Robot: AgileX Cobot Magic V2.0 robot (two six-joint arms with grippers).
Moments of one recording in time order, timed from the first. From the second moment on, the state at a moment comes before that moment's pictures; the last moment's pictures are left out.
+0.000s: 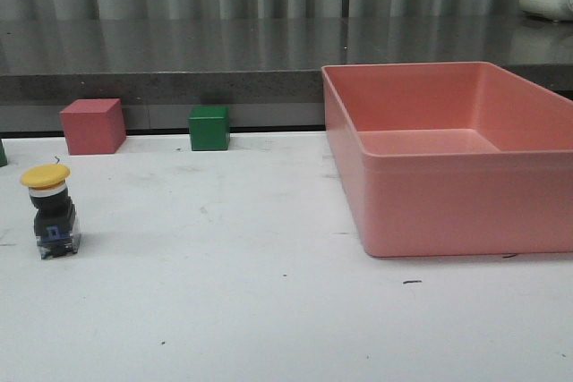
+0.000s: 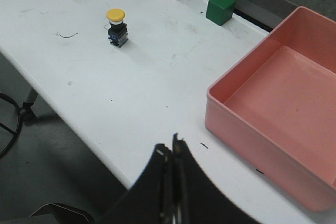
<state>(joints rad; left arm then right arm) -0.21 0.29 -0.32 0.11 0.39 -0.34 0.77 0.55 -0.89 -0.04 0.93 0.02</state>
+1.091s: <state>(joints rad) -0.04 0.00 0.01 0.07 0.01 -0.19 0.77 0.55 -0.89 -0.04 0.92 0.02</state>
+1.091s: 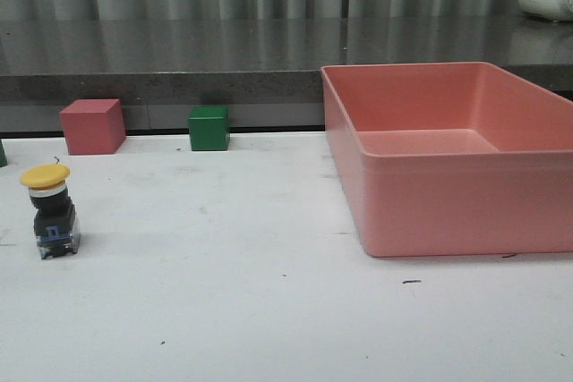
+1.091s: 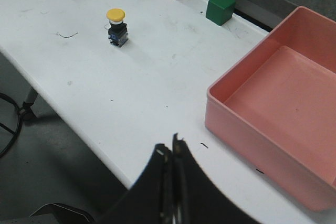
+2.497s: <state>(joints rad) -0.04 0.00 0.01 0.01 0.02 -0.09 0.77 0.55 -0.89 -0.04 0.92 0.02</state>
